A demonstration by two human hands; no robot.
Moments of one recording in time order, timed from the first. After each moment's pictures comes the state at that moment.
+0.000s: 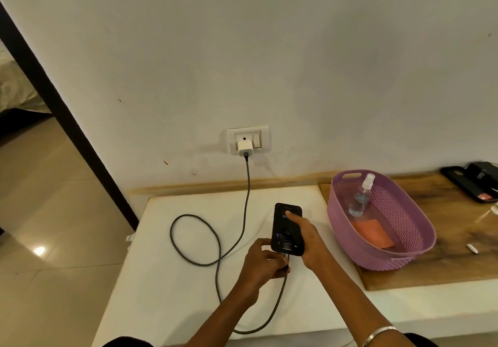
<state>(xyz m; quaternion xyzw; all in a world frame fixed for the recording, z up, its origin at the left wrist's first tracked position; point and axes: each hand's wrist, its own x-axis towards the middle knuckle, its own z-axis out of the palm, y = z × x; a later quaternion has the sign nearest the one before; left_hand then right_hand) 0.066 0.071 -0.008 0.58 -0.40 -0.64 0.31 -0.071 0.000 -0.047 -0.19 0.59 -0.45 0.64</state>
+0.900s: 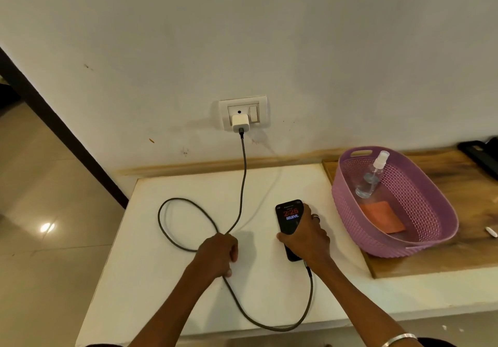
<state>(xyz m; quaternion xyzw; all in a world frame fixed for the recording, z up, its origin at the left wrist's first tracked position) 0.144 0.031 -0.046 0.63 -0.71 -0.30 -0.09 -0.077 0.008 -0.091 -0.55 0.77 -0.16 0.28</state>
